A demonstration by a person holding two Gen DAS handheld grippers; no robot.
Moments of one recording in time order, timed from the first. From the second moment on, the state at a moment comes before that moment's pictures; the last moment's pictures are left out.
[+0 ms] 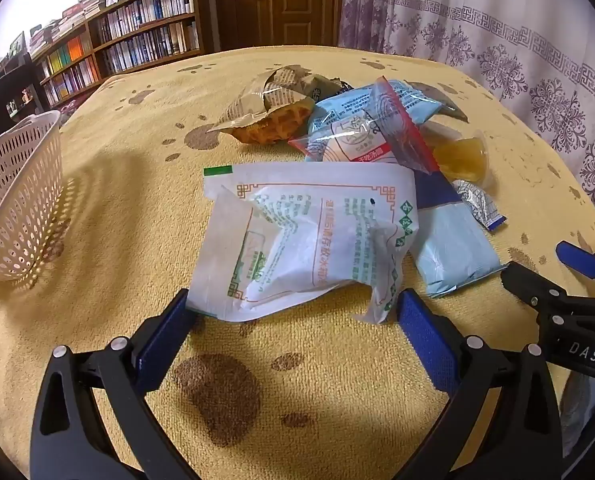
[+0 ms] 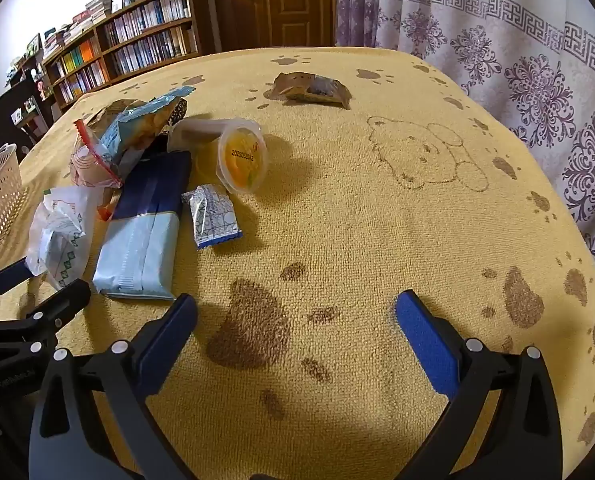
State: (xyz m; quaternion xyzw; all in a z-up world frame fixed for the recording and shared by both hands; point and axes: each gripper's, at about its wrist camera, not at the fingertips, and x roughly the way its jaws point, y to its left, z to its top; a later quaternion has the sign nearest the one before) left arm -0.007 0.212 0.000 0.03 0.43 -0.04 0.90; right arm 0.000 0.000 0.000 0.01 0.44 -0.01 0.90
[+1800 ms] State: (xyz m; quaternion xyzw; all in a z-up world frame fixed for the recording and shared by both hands) left arm 0.013 0.215 0.016 0.00 0.41 -0.10 0.91; right arm -0.009 -0.002 0.018 0.04 0.39 0.10 0.91
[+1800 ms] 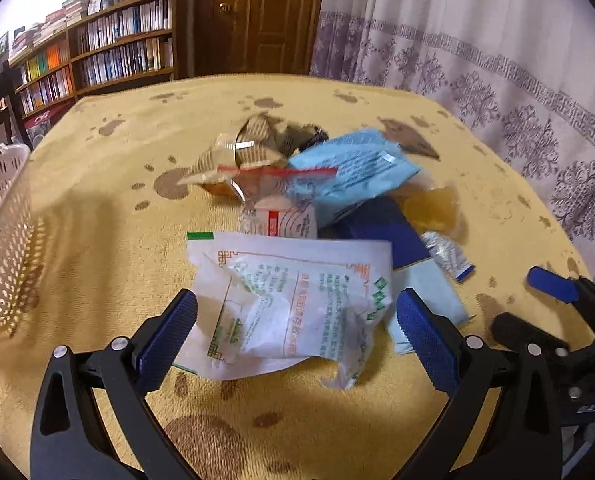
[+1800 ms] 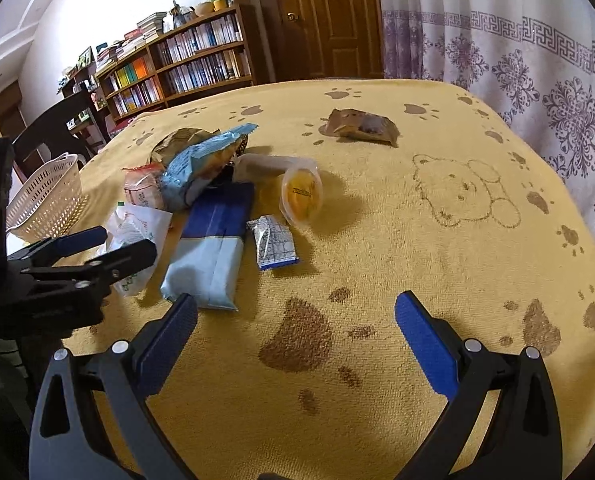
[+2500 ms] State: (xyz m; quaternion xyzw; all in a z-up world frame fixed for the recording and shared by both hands) left arm -0.005 0.254 0.041 -0.03 0.38 -0.09 0.92; right arm -0.017 0.028 0.021 0.02 0.40 0.15 0.90
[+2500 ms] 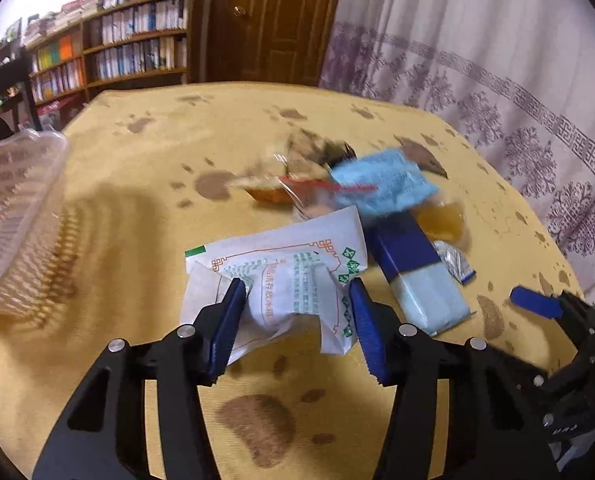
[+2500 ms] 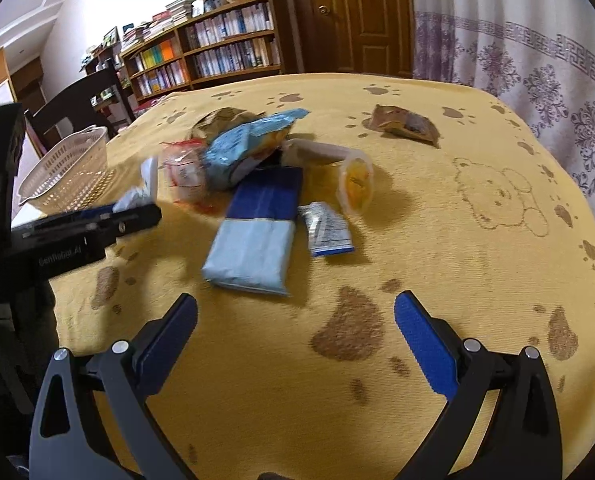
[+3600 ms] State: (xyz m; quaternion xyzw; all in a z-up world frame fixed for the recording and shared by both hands) left arm -0.024 0.278 0.087 -0.03 0.33 -0.06 0.94; right arm 0.015 0.075 0.014 -0.02 0.43 0.12 0.89
